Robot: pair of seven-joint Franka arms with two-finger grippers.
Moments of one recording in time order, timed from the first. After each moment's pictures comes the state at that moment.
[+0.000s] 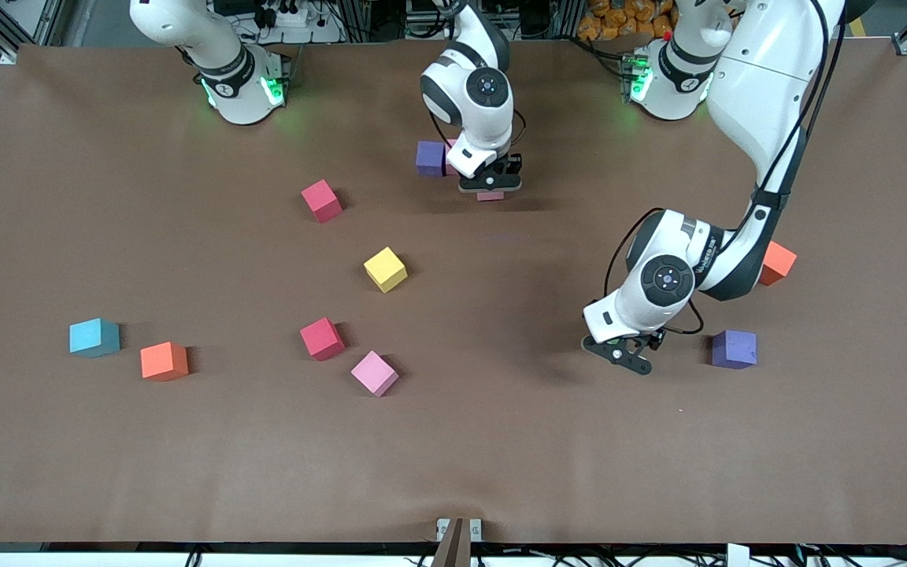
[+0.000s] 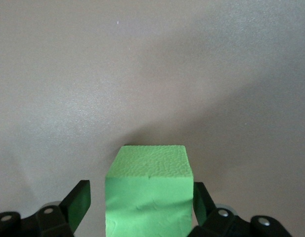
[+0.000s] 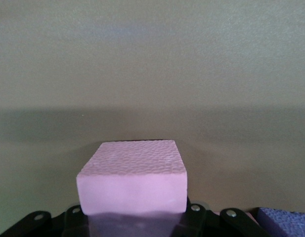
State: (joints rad) left arm -0.26 0.62 -0.12 -1.76 0.17 2.33 0.00; right arm 1.47 0.66 -0.36 -1.79 0.49 2.37 0.80
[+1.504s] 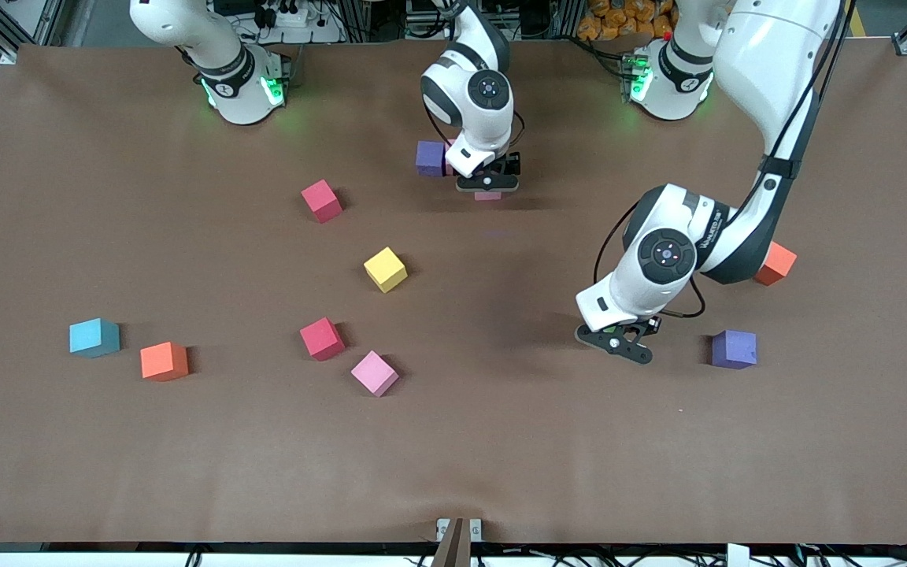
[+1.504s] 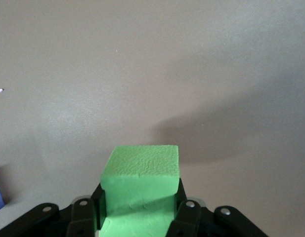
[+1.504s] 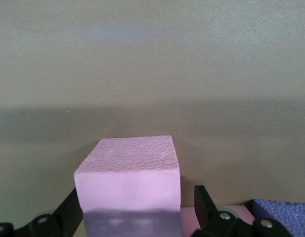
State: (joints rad) left arm -0.26 0.51 -0.16 -1.75 0.15 2.22 -0.08; right arm 1.47 0.66 -0.36 -1.79 0.49 2.34 0.84
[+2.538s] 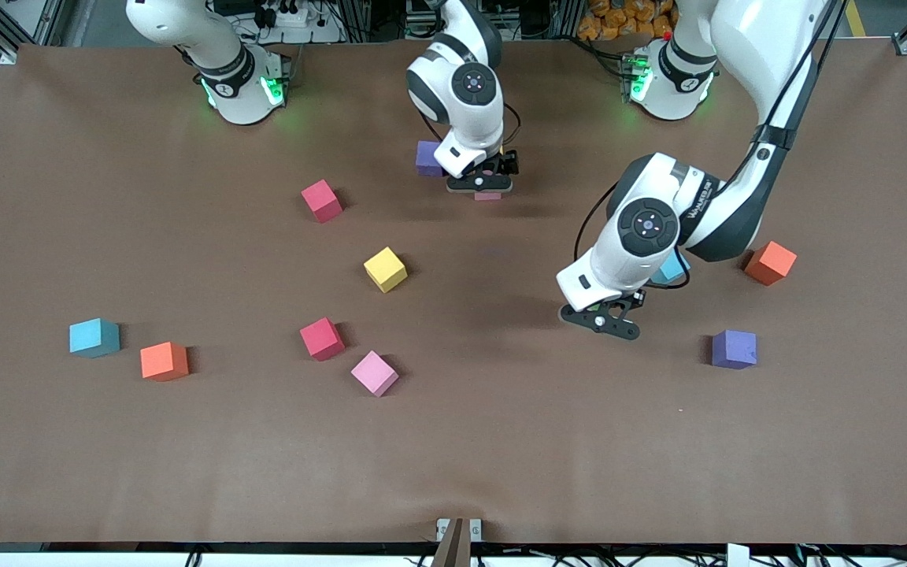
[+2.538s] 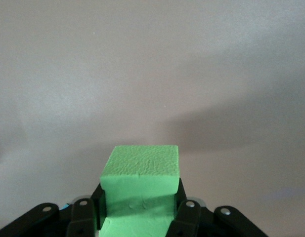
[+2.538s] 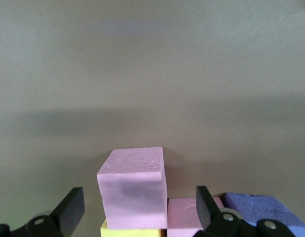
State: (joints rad) left arm -0.26 0.45 -0.25 -1.75 0.14 2.10 -0.24; right arm 1.37 0.51 -0.33 -1.85 0.44 2.32 0.82
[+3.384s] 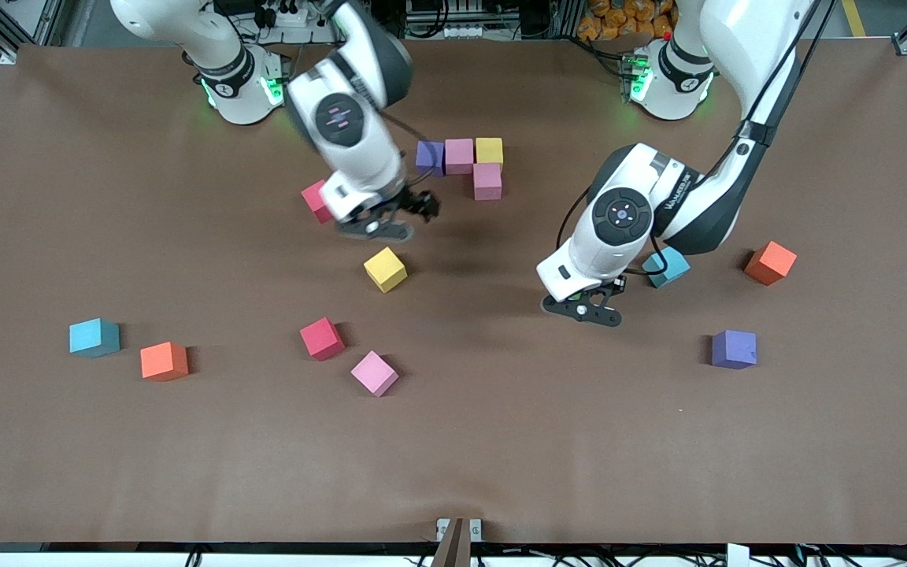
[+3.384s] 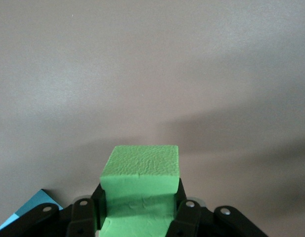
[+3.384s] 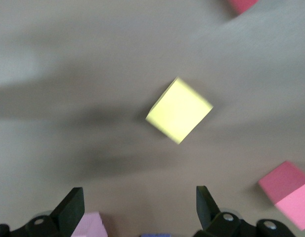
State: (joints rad) left arm -0.27 0.45 -0.30 -1.75 0.14 2.09 -0.35; right arm 0.90 0.25 -0.26 -1.96 0.29 2.19 0.71
